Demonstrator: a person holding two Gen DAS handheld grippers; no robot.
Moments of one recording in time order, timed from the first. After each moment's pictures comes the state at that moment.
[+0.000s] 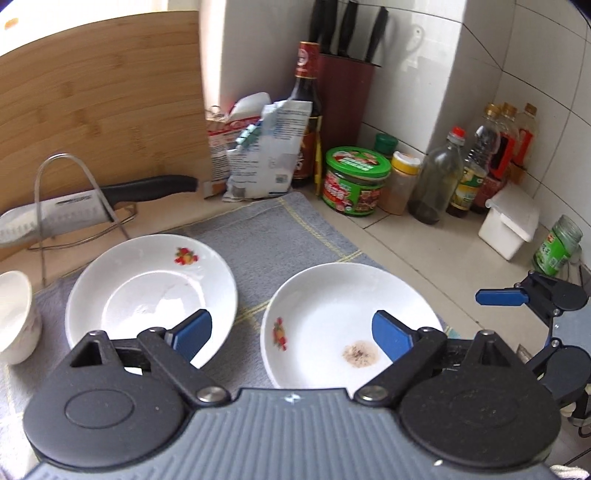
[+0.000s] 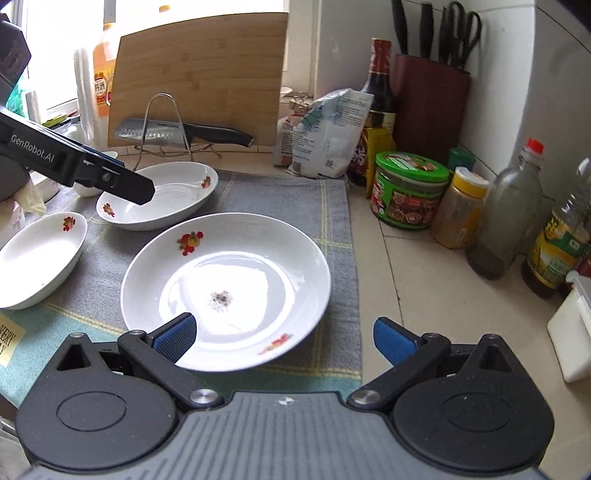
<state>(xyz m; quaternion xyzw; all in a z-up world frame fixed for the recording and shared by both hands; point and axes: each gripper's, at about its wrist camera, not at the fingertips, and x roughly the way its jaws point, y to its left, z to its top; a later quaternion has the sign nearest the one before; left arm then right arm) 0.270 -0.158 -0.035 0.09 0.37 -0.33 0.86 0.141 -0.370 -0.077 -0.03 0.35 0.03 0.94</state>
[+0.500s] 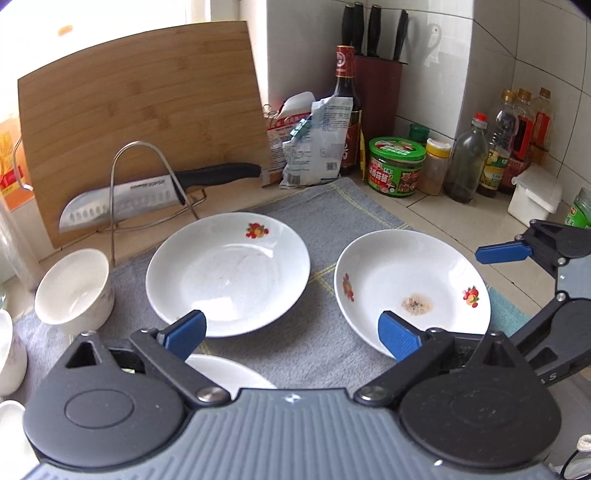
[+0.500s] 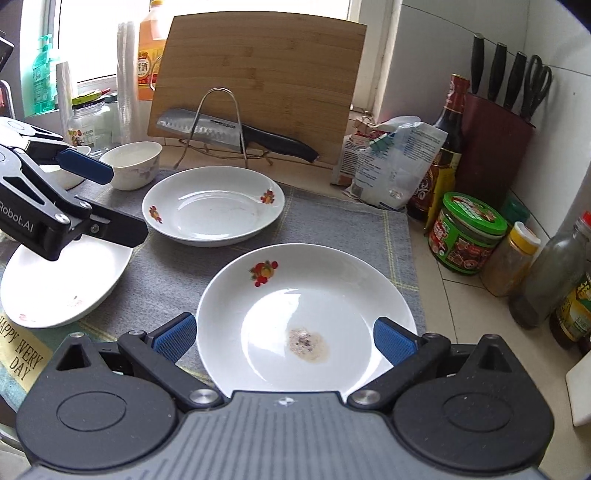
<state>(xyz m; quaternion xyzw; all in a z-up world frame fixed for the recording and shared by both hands) 0.244 -0.094 -0.037 0.12 0.35 -0.29 0.88 0.169 -0.290 -0.062 -0.08 0.36 0.06 0.93</state>
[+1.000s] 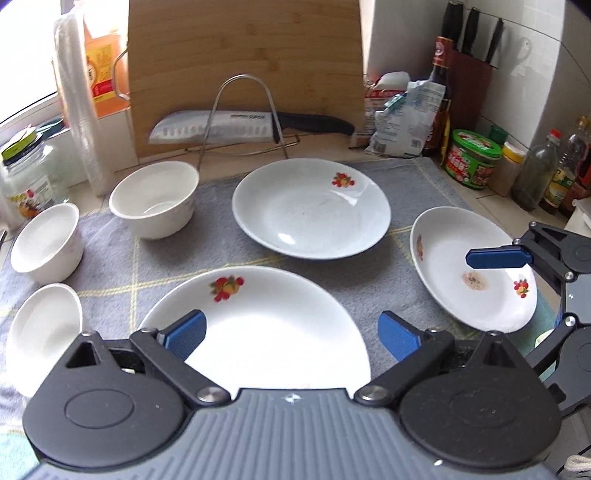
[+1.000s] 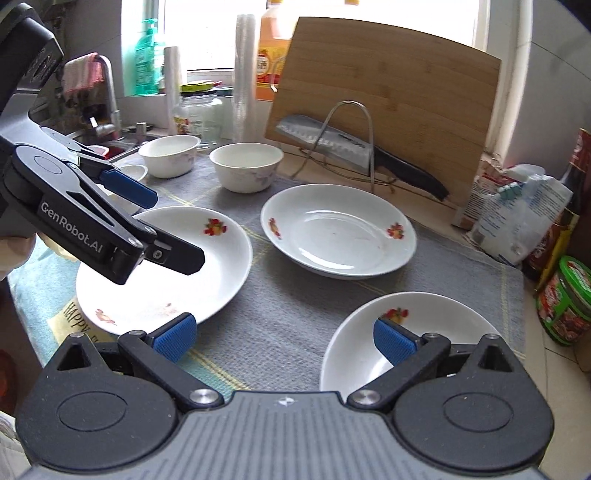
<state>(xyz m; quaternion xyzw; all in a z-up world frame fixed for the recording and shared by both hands) 0.222 -0.046 -0.051 0.06 0.41 -0.16 0.90 0.184 -0.229 -0.067 -0.11 0.34 0.24 0.90</state>
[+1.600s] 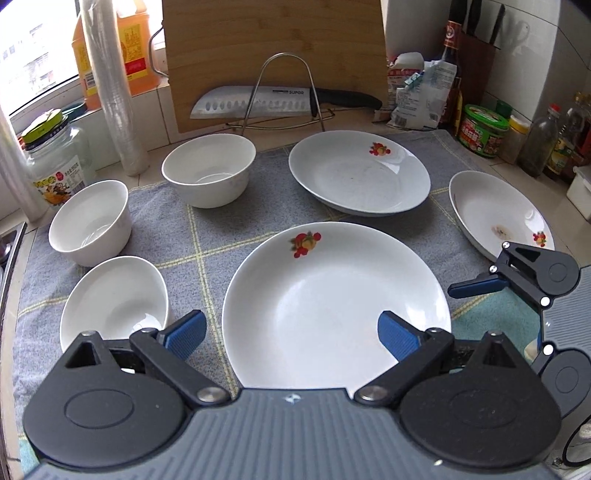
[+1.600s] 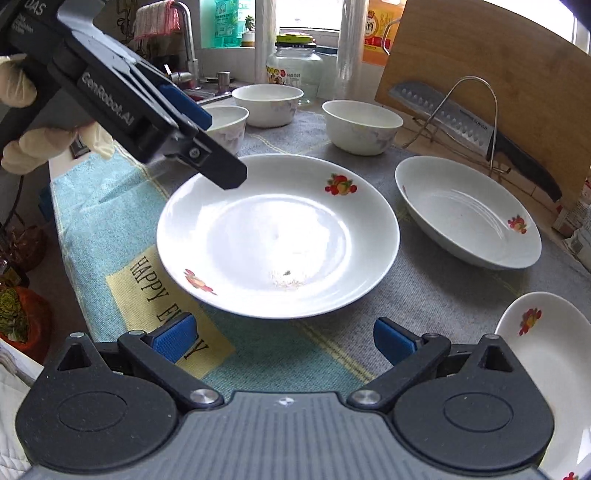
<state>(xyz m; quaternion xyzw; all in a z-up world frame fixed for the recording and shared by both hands) 0.225 0.028 -0.053 0.10 0.43 -0.19 0.88 0.170 -0.154 -0.109 -0.15 0.38 0.31 0.86</state>
